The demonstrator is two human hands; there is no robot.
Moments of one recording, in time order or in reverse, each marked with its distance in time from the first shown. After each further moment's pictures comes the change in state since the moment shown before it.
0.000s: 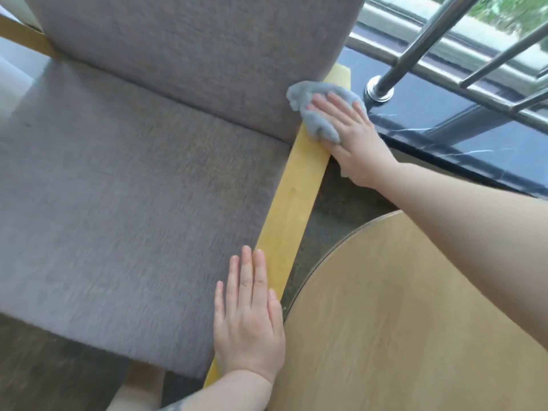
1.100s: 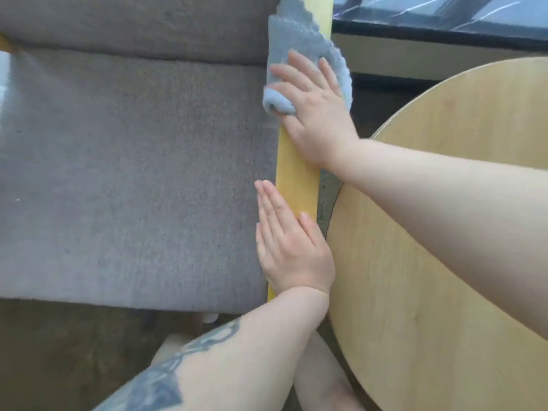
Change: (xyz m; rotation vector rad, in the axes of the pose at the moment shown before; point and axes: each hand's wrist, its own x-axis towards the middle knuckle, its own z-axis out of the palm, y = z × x) left_hand 0.002 0.006 -0.007 -0.227 0.014 -0.058; right_hand -0.041 -0.122 0.052 0.093 0.148 0.327
